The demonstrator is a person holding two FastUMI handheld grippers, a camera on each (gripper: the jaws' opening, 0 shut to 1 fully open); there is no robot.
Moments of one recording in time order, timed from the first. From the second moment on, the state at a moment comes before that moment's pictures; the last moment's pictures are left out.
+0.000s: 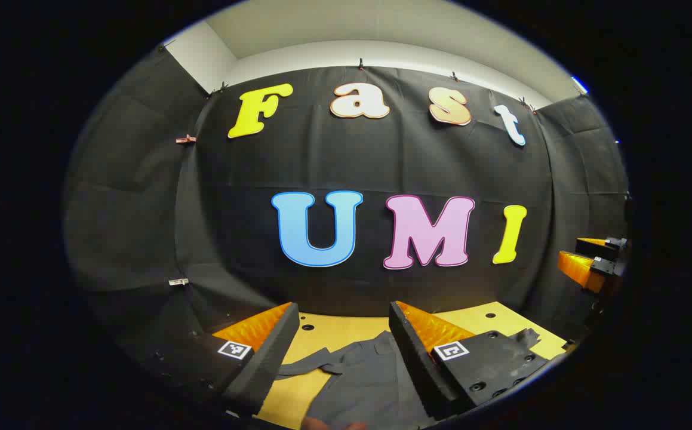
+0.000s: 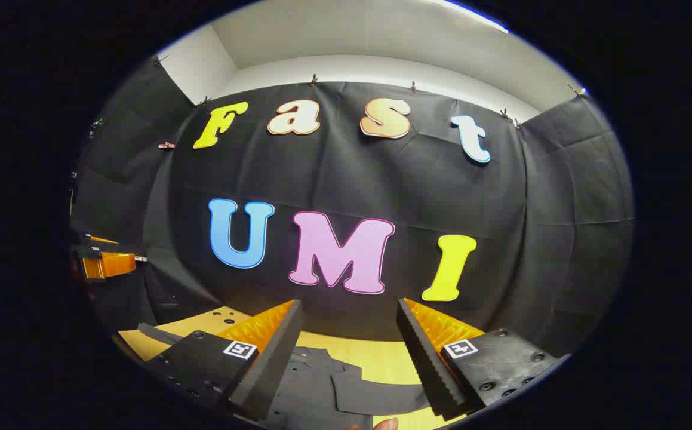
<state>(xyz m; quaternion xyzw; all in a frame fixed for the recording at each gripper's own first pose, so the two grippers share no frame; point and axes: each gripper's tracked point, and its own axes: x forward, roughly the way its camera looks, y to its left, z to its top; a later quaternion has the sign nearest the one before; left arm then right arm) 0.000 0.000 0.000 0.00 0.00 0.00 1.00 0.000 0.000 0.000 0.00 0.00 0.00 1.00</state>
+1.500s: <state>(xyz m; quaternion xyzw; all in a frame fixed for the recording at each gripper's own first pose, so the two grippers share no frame) 0.098 -0.080 0.008 -0.04 -0.04 -0.04 1.00 0.094 -0.158 -0.104 -0.02 0.10 -0.09 0.99</state>
